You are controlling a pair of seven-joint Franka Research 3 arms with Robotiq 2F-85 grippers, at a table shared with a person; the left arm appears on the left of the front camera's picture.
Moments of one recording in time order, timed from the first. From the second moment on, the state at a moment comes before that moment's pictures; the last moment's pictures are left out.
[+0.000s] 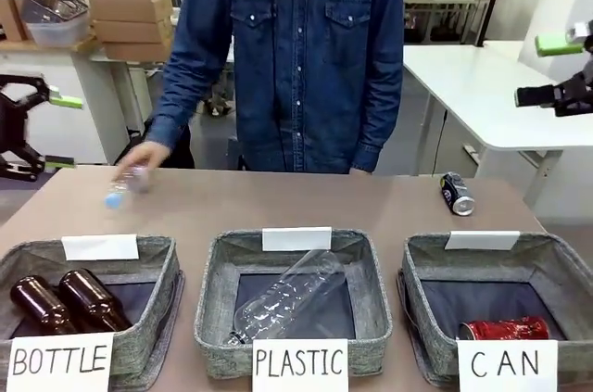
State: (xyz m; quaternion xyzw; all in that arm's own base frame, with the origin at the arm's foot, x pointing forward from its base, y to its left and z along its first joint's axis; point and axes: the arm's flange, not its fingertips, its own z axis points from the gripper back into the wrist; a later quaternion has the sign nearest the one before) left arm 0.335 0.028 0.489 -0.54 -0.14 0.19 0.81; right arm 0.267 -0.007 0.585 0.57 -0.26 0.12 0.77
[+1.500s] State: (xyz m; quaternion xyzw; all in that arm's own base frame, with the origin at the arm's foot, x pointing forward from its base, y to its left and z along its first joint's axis) left arm 0.331 0.027 0.491 -0.52 -0.13 0.18 0.82; right arm 0.278 -0.063 0.572 0.23 -0.28 0.16 0.92
